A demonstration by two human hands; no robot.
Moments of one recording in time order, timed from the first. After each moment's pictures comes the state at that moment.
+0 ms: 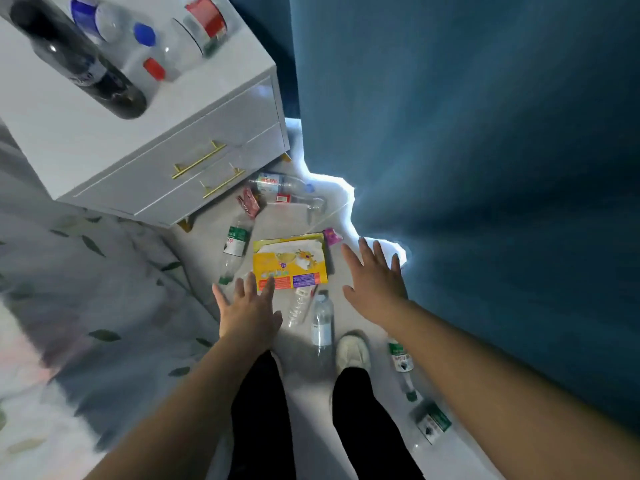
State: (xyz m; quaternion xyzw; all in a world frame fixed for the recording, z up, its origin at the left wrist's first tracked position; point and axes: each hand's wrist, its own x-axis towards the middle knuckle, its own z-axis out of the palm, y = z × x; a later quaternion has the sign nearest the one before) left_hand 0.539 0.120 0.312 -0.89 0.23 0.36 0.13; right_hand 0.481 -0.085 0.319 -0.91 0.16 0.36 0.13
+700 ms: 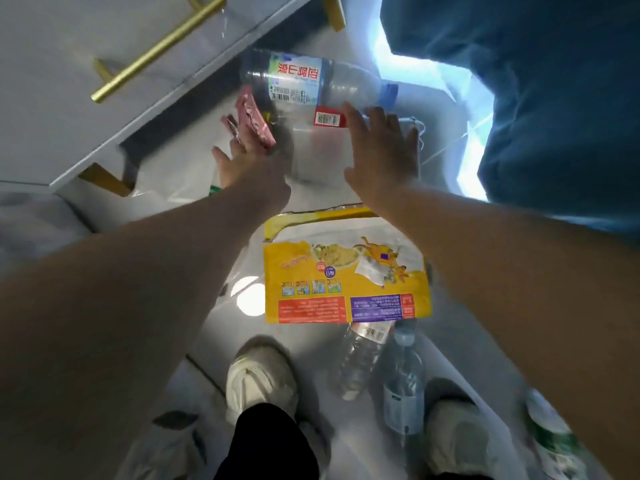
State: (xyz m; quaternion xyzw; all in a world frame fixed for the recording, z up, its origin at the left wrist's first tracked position) left_hand 0.766 0.106 -0.105 -0.91 0.24 0.30 0.12; right_hand 0.699 -0.047 -0.105 -0.97 0.18 0.17 0.07
